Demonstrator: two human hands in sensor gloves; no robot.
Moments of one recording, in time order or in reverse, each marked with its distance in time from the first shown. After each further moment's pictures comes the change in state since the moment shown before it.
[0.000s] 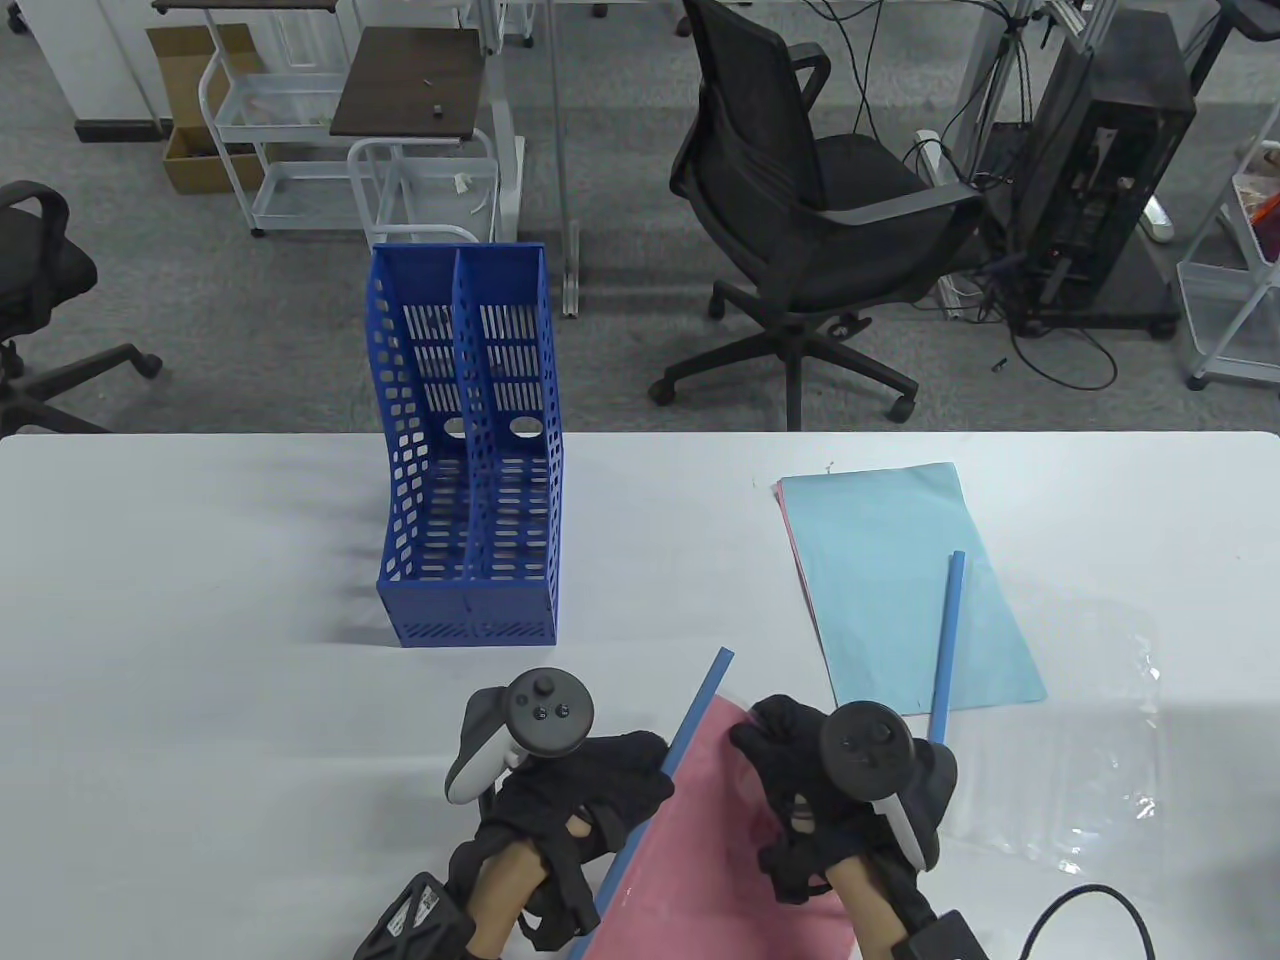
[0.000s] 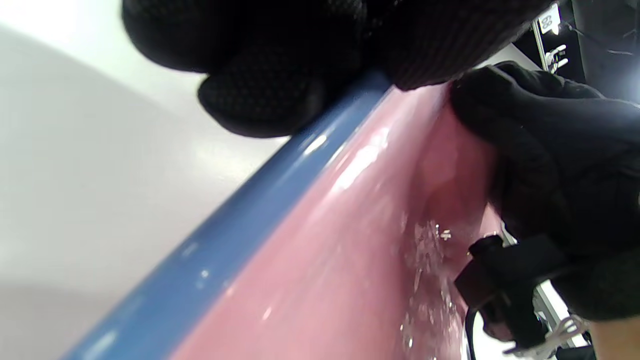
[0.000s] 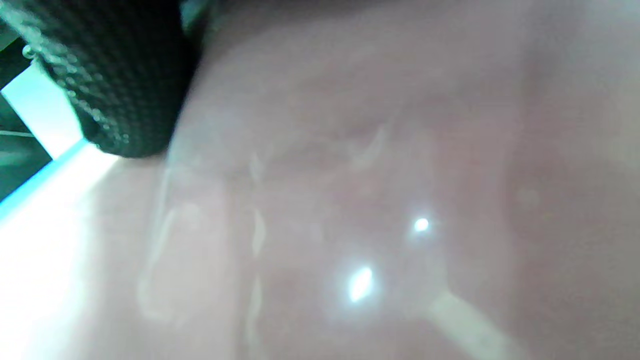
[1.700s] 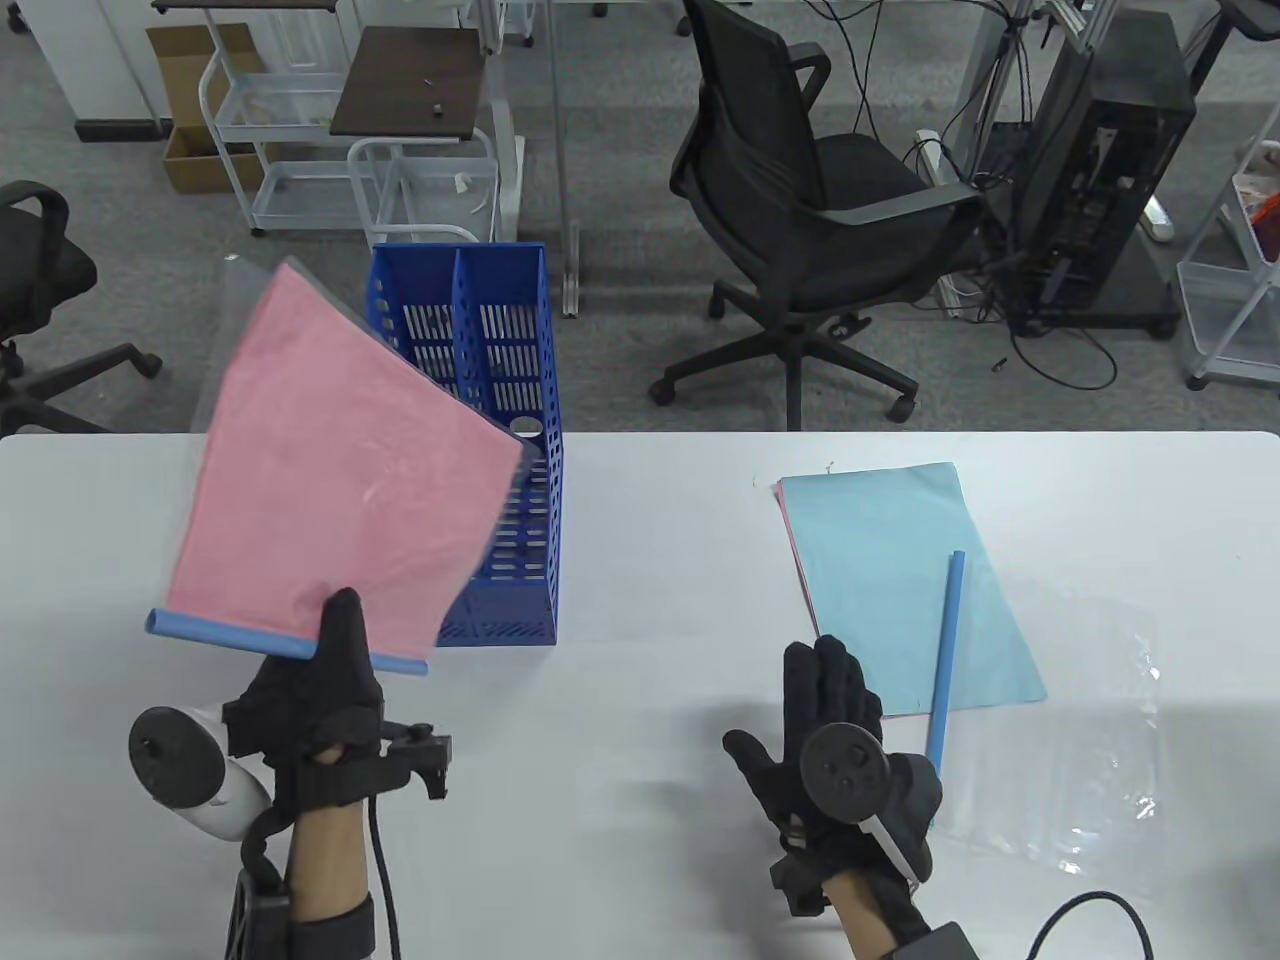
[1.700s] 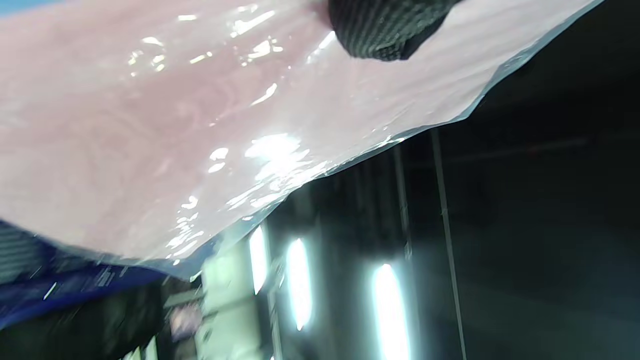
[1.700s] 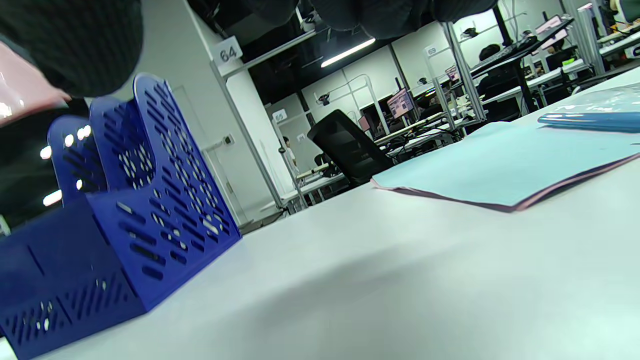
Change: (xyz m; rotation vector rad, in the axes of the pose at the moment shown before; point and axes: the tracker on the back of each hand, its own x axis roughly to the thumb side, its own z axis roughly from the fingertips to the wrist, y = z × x) left_hand -0.049 0.151 0.136 1.282 -0.515 0.545; right_hand -0.001 0.025 0.009 0.030 -0.133 0.214
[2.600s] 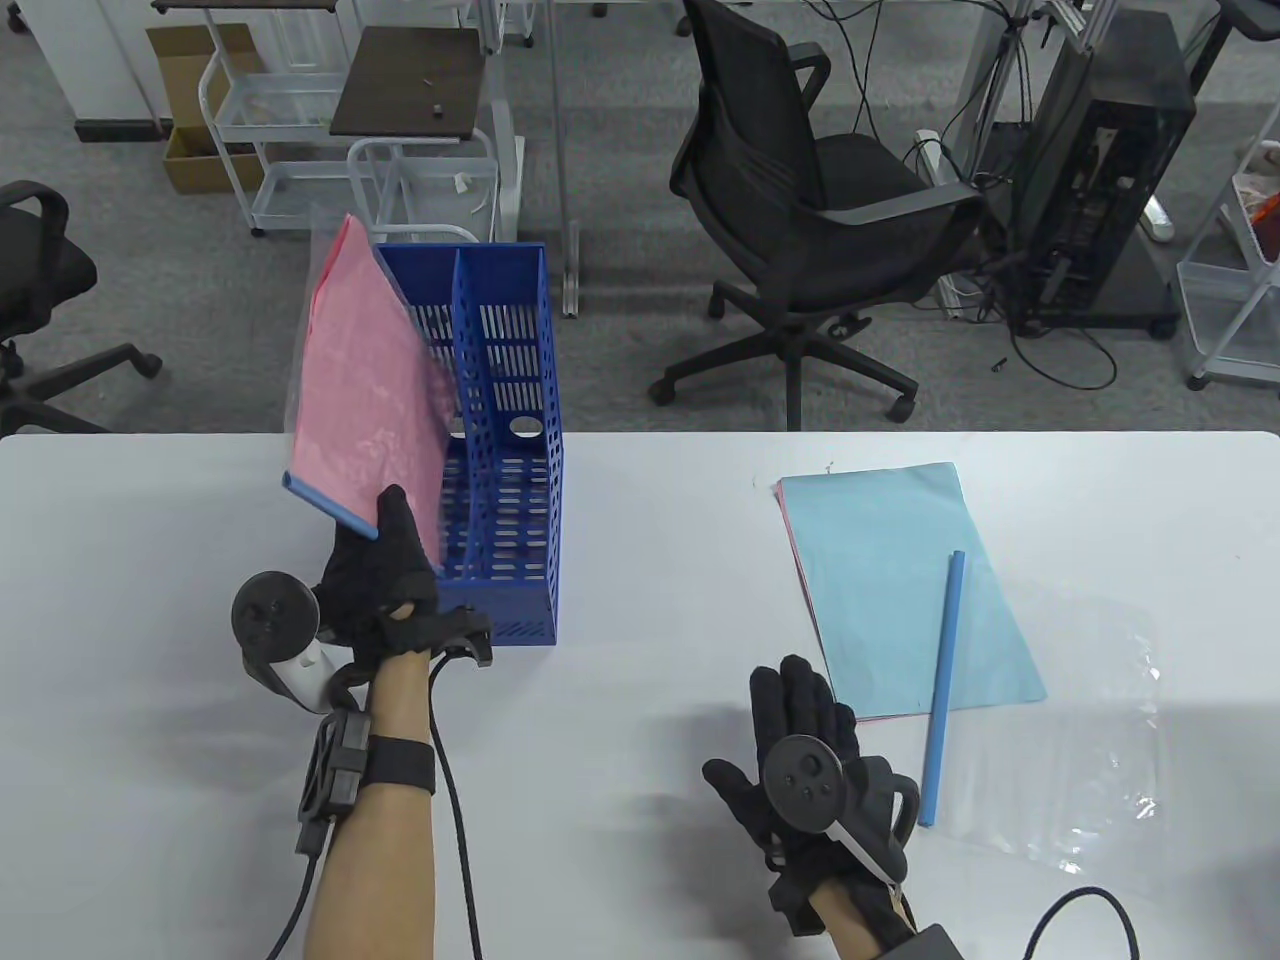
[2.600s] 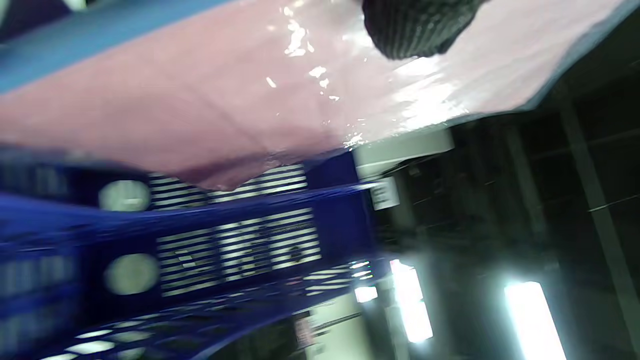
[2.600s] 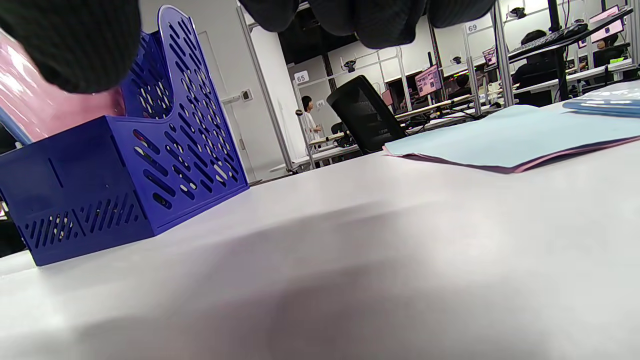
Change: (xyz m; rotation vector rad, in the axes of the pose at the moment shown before) left_hand -0.118 -0.048 -0.045 -0.057 0.390 -0.263; right_hand 0.010 0.015 0.005 0.093 -0.057 0.101
